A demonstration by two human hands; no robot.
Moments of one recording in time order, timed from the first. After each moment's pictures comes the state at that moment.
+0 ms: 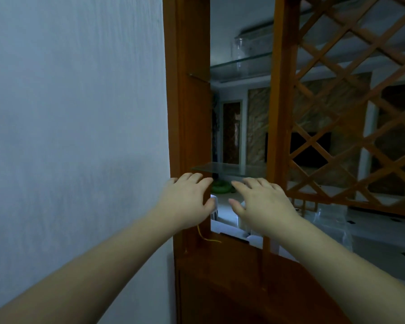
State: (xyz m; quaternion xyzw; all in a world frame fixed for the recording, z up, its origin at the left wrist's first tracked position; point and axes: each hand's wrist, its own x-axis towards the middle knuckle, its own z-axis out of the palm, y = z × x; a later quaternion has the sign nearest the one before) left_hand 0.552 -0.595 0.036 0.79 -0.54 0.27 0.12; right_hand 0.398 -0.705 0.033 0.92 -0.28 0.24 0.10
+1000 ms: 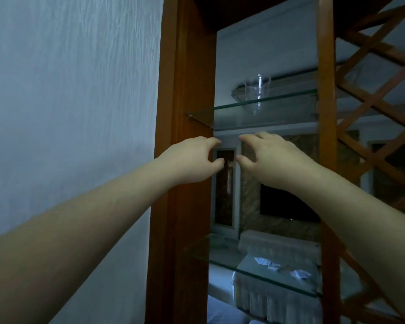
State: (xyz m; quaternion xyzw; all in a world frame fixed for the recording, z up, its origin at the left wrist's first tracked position) left_hand 0.719 -0.764 0.241 0.70 -0.60 0.33 0.23; right_hand 0.561 -0.863 0.238 0.86 -0.26 0.40 0.17
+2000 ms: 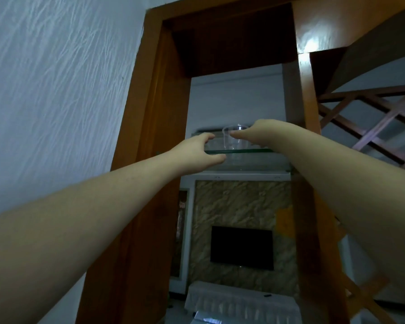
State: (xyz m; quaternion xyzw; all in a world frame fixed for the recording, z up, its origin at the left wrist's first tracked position) left_hand 0.765 -0.874 0.365 0.57 -0.65 0.26 0.42; right_hand 0.594 -0.934 0.421 0.79 -0.44 0.42 0.07
